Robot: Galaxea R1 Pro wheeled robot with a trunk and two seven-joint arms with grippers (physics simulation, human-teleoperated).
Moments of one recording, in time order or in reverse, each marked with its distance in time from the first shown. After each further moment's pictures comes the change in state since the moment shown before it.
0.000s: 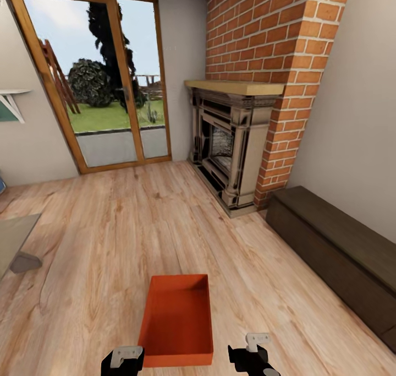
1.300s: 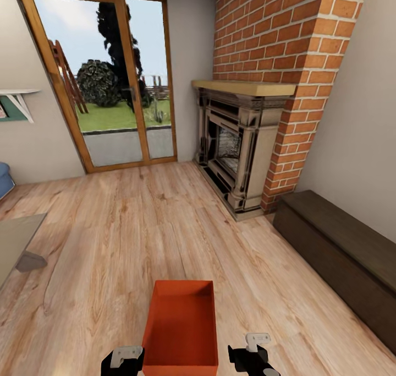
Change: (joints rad) left arm 0.000 0.000 0.000 0.000 0.000 0.000 0.000; right arm 0.000 0.000 0.000 0.000 0.000 0.000 0.000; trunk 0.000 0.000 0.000
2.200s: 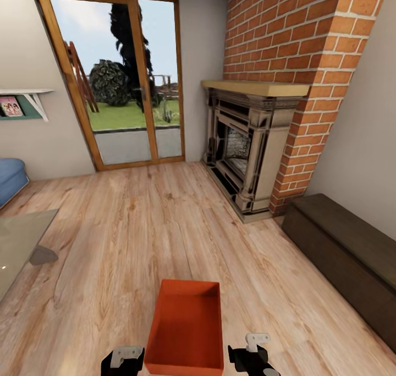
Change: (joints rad) left arm 0.000 0.000 0.000 0.000 0.000 0.000 0.000; right arm 0.000 0.000 0.000 0.000 0.000 0.000 0.000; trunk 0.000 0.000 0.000
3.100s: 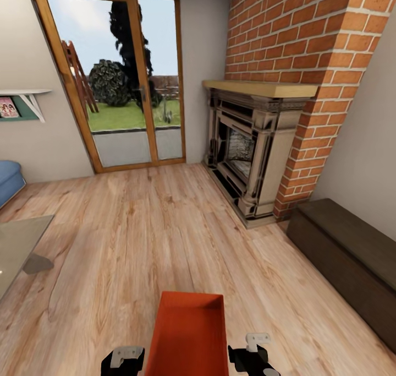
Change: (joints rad) left arm 0.000 0.000 0.000 0.000 0.000 0.000 0.000; right arm 0.000 0.000 0.000 0.000 0.000 0.000 0.000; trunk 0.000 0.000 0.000
